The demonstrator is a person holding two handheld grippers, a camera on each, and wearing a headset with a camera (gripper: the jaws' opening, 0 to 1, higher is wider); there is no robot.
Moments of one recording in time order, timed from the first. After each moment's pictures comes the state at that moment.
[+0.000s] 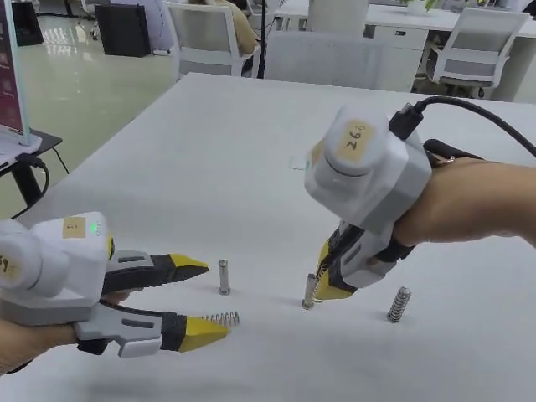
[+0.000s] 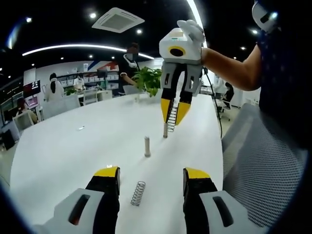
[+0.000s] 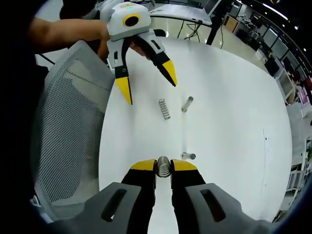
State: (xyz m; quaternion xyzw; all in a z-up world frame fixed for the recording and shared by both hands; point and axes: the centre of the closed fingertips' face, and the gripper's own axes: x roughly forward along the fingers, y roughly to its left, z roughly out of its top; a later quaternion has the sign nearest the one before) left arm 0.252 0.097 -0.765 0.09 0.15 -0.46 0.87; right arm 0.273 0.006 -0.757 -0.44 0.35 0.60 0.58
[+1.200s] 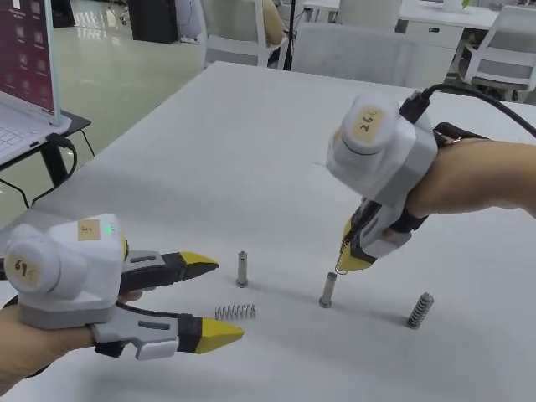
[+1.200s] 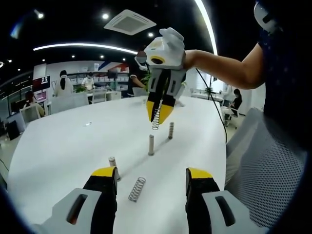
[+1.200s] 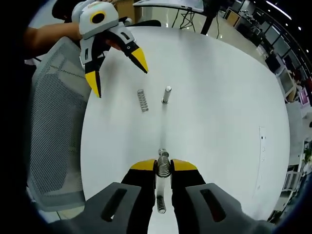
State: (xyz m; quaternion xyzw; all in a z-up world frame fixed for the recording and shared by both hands) left arm 0.253 0.104 -0.773 0.06 0.15 -0.43 0.89; right arm 0.324 0.010 -0.774 -0.46 0.37 0.58 0.56
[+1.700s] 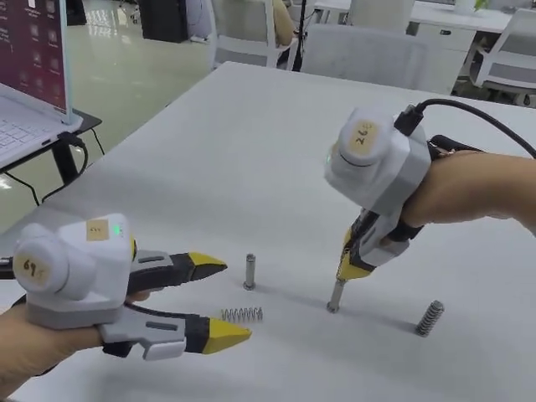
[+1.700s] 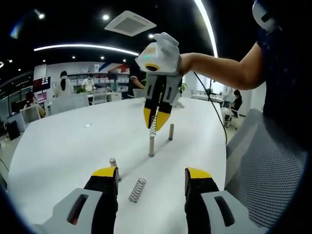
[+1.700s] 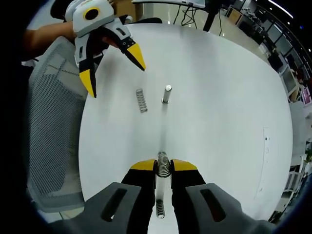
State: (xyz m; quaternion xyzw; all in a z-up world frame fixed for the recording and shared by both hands) left arm 0.254 0.106 -0.771 0.06 0.14 -0.43 0.89; right arm 0.329 0.016 -0.785 -0.47 0.38 0.58 0.55
